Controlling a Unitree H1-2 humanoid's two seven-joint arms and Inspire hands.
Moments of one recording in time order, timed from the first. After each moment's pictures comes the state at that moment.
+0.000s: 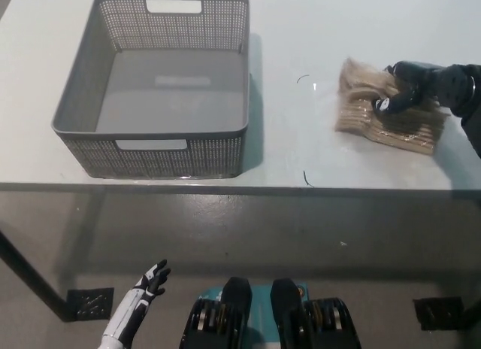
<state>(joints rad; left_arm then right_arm) -0.11 0.20 -0.11 0.59 0.06 -0.43 -0.08 -1.24 -0.36 0.54 1.40 -0.52 -0.10 0.28</state>
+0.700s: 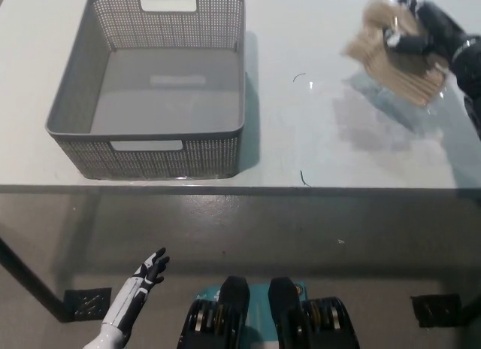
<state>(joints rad) -0.15 0.20 -0.10 0.60 0.06 -0.43 -0.08 -1.30 -0.34 0.19 1.41 -0.37 -0.15 0.06</state>
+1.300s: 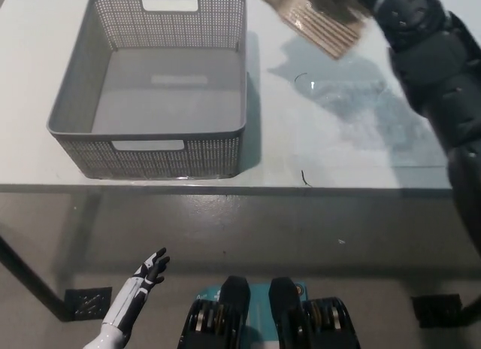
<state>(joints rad) -0.15 0.20 -0.10 0.60 0.06 -0.43 -0.09 -1.45 -0.14 0.07 1.40 -0.29 -0.15 0.05</state>
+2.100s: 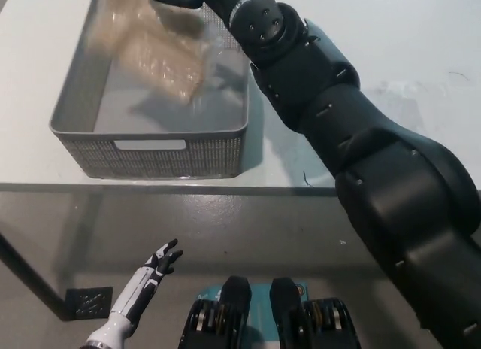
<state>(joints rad) -0.19 0.20 -0.14 0.60 0.06 -0.43 -0.11 -1.52 0.10 0.09 1.40 -0.25 -0.12 0.09</state>
